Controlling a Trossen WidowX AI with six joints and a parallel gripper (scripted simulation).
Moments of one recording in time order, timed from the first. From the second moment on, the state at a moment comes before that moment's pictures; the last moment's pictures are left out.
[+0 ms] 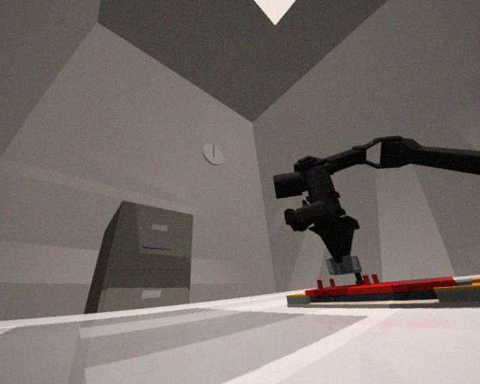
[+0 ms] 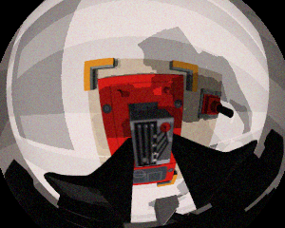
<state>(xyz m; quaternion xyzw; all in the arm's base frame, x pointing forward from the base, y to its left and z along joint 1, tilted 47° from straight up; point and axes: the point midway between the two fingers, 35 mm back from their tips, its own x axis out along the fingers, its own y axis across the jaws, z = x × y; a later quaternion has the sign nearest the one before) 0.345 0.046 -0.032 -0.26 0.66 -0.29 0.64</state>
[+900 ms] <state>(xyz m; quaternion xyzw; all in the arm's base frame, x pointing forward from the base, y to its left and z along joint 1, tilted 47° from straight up) 0.345 0.047 -0.033 -0.26 0.65 -0.30 0.65</state>
